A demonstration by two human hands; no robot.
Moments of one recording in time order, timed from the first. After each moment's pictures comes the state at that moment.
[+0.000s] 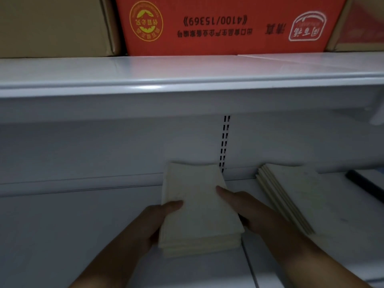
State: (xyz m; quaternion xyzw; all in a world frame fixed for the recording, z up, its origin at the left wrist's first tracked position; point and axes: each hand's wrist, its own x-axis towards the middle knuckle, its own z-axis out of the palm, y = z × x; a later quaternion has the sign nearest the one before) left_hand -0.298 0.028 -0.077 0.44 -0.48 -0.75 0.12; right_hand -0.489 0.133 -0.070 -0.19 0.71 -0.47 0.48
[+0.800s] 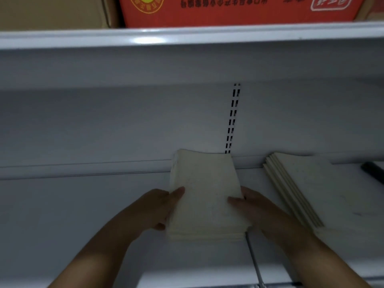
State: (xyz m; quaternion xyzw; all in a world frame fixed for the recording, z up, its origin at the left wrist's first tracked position) left_hand -0.300 0.033 -0.055 0.51 -0.70 -0.50 0.03; right_hand -0.488 0.161 -0.085 -0.31 0.67 -0.50 0.46
